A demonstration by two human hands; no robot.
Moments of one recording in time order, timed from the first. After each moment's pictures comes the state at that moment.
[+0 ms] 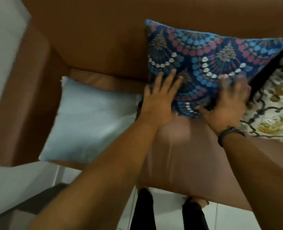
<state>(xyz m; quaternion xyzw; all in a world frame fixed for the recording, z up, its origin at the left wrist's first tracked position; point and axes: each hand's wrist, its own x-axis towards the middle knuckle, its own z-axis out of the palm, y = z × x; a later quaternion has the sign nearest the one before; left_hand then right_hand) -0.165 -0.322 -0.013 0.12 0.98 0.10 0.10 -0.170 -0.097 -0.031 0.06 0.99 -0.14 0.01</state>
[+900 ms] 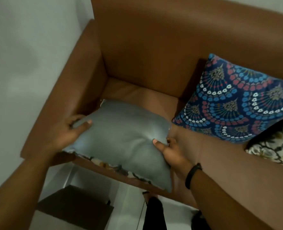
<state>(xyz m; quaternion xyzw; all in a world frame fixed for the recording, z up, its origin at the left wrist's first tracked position) -0.007 -0.736 0.047 -0.30 0.85 0.40 0.16 -0.058 -0.375 -0.001 0.22 0.68 -0.56 0.42</state>
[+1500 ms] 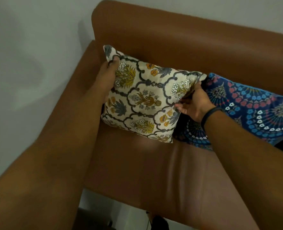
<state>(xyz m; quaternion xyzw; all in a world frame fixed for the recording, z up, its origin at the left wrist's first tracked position) -0.251 -0.682 0.079 -0.29 0.71 0.64 0.05 -0.286 -0.390 0.053 0.33 0.61 -0.66 0.30</state>
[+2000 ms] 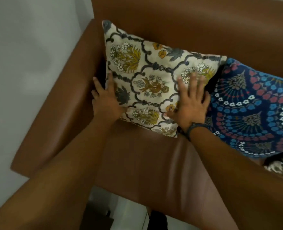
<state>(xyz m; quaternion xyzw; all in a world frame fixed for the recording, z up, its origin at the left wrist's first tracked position) -0.170 -0.666 -0.025 -0.23 0.95 0.18 0.08 -0.236 -0.393 -0.037 -0.13 0.99 -0.10 0.05</state>
